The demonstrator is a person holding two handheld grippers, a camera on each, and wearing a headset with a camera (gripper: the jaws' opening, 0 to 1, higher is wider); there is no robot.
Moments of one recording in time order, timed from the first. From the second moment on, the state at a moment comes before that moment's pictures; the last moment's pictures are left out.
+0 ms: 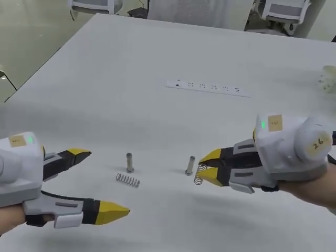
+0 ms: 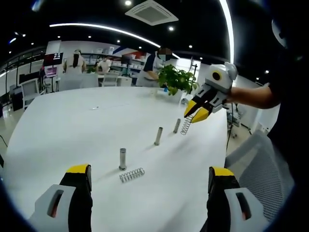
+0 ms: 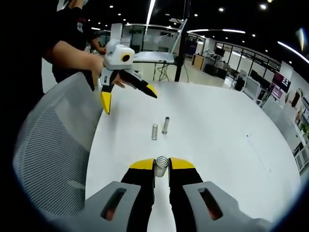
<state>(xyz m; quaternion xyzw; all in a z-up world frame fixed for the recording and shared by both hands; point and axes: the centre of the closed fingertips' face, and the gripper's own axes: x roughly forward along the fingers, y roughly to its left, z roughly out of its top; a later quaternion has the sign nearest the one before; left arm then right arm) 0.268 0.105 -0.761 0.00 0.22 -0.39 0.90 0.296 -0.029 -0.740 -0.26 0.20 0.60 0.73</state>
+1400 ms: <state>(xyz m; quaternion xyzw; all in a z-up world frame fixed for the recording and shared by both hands) 0.260 0.123 -0.768 -0.01 0.23 -0.37 0.90 0.357 -0.020 -0.757 -0.23 0.24 0.55 0.77</state>
